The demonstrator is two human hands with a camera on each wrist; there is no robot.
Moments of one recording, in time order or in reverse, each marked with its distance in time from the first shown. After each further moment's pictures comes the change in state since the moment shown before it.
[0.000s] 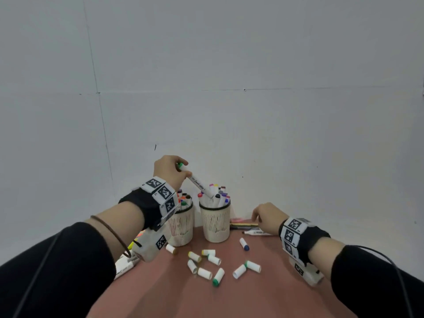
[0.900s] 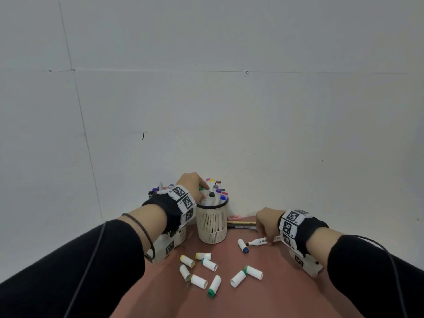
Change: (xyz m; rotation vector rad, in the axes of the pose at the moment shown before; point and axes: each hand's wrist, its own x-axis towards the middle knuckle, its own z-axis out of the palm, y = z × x) left_hand 0.021 -0.027 0.088 0.361 -0.507 0.045; right_hand 0.043 0.017 0.011 -0.369 -0.482 -0.094
